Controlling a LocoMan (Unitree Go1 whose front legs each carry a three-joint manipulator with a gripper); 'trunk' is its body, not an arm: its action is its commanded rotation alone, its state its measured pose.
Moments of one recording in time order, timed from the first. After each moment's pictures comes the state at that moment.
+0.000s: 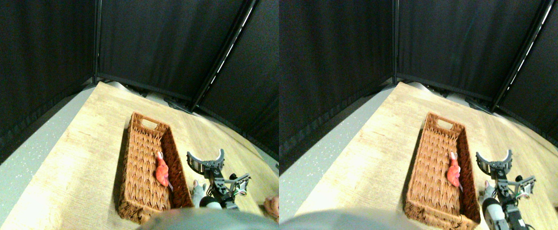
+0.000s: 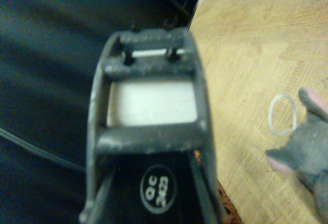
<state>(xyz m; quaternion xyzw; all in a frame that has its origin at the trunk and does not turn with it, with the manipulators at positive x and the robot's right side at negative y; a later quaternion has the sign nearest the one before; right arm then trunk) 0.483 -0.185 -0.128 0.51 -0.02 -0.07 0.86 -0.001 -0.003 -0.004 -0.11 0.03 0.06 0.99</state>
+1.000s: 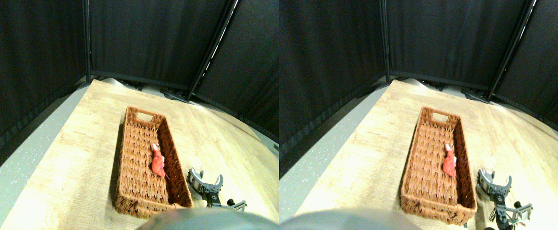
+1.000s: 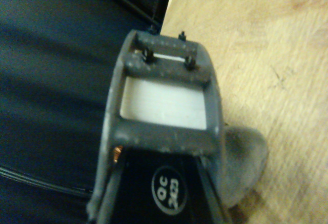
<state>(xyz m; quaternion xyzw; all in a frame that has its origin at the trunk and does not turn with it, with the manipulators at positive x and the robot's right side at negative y) 0.452 -0.220 -0.206 0.61 -0.04 -0.13 0.78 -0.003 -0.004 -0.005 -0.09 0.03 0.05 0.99</state>
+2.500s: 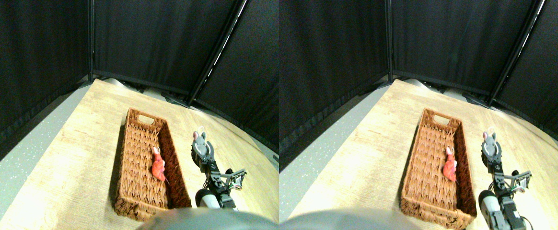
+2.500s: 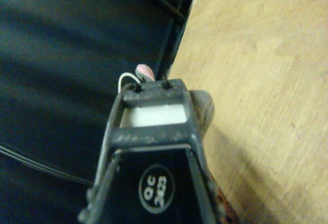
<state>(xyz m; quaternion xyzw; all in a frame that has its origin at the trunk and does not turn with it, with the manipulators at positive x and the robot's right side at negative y) 0.492 -0.180 -0.128 0.52 -0.02 -0.07 0.85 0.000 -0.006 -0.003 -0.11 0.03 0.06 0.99</state>
